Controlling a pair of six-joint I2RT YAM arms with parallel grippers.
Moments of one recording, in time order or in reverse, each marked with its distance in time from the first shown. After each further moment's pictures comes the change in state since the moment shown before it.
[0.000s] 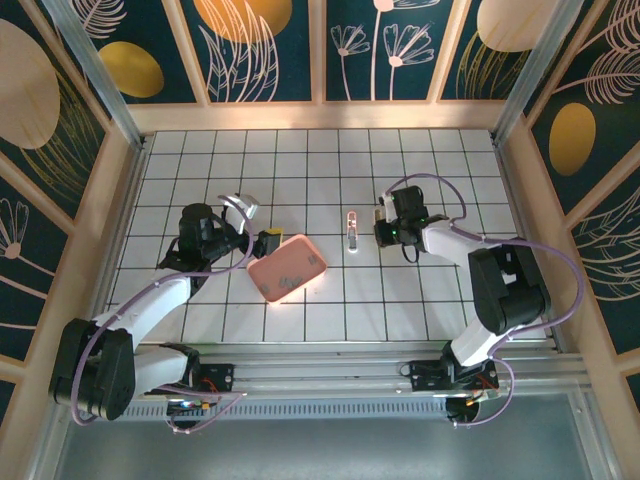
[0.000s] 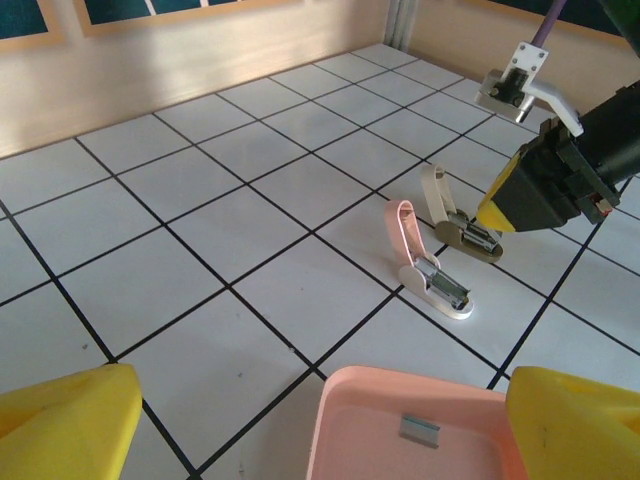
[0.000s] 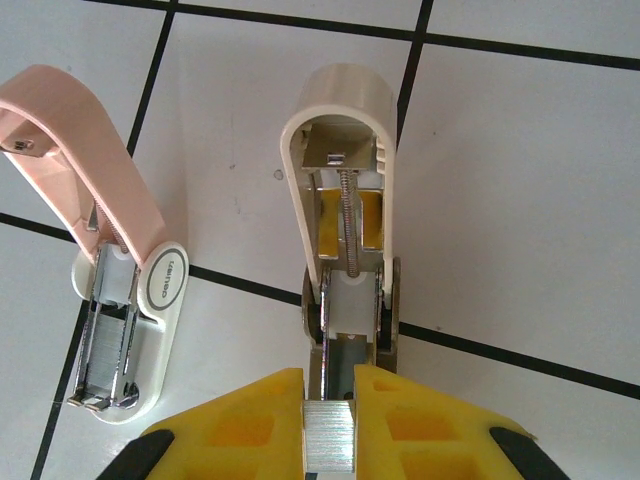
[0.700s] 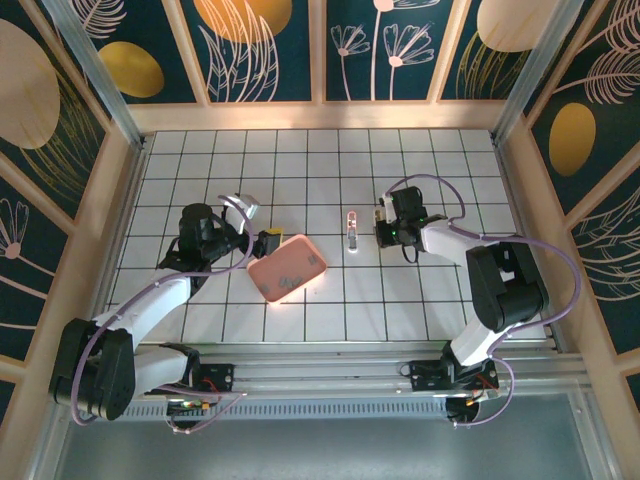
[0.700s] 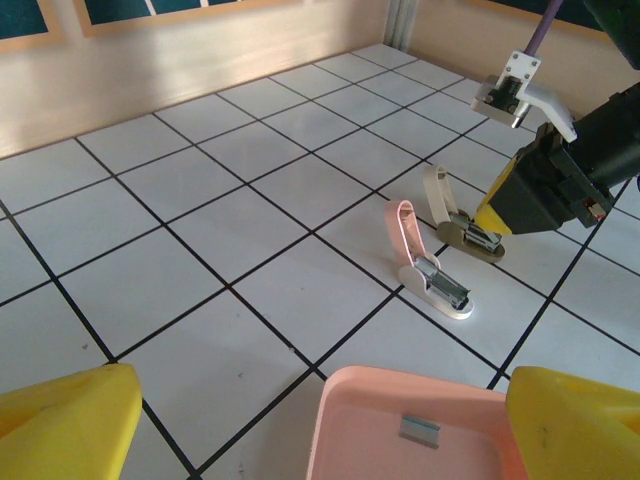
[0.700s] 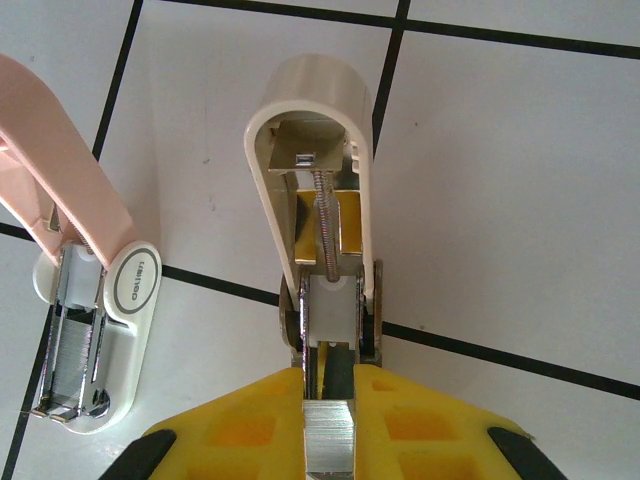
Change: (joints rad) left arm 0.000 0.000 0.000 0.000 0.000 0.000; right arm 0.000 0.015 0.002 0.000 0.026 0.000
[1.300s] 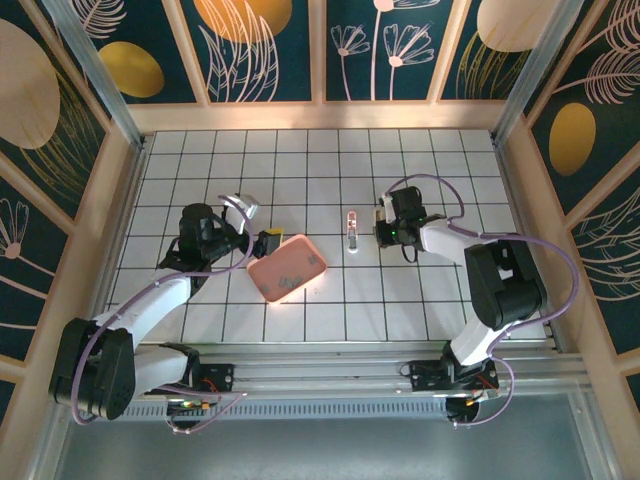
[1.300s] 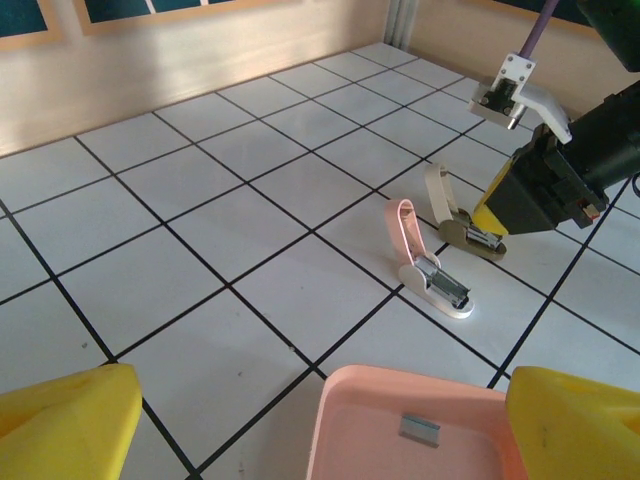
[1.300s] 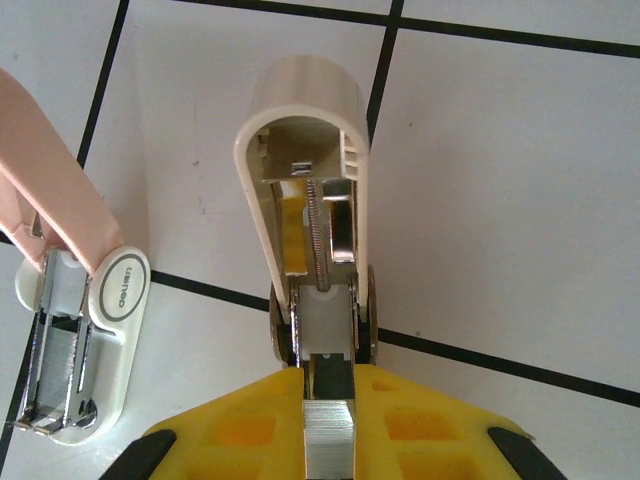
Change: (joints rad) left arm 0.000 0.002 0.000 0.000 0.000 0.000; right arm 0.000 0.019 0.007 0.004 0.011 0.000
